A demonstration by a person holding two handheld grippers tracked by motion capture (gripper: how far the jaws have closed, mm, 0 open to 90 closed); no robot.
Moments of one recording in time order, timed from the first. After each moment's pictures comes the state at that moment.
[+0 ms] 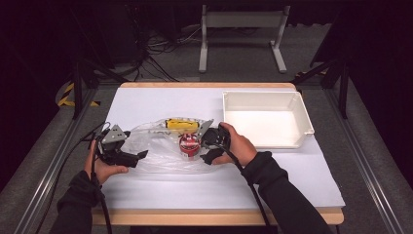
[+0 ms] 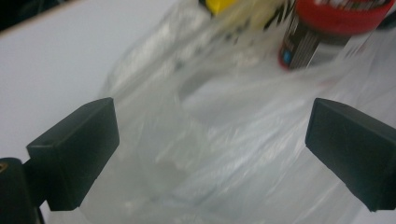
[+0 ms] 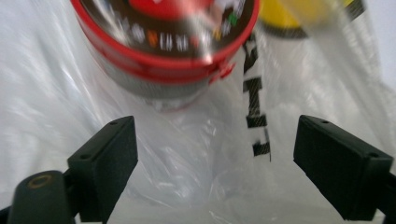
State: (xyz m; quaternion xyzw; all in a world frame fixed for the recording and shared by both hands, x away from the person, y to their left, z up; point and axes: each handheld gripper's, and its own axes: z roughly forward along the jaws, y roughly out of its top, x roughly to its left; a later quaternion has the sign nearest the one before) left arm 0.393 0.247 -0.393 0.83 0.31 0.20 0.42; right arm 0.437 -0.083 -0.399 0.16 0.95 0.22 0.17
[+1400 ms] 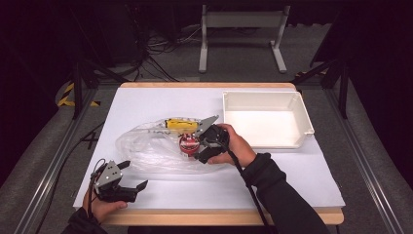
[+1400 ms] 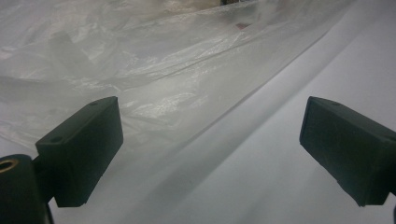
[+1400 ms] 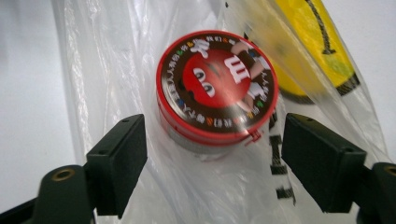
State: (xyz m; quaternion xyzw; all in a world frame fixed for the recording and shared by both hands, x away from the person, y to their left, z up) left arm 0.315 0.253 -0.454 0.81 0.32 0.20 0.44; right arm 0.429 -0.076 -0.381 0.16 0.93 0.31 0.13
